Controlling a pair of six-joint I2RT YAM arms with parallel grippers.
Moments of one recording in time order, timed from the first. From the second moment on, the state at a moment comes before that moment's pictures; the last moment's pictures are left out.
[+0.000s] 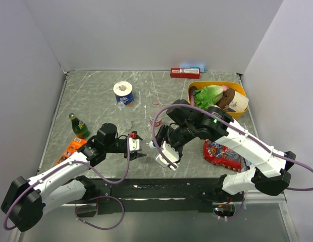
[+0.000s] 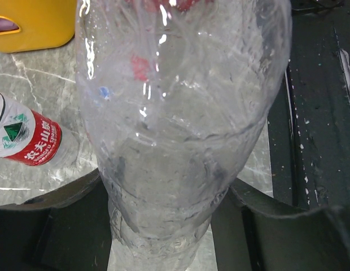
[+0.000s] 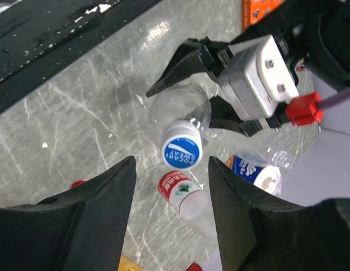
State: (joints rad) left arm -0.65 0.95 0.49 0.02 0.74 0.55; right arm 1.02 1.33 1.61 -1.26 -0.50 -1.56
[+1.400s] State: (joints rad) left arm -0.65 0.99 0.51 0.23 0.61 0.41; right arm 1.02 1.48 1.66 -1.18 -0.50 -1.17
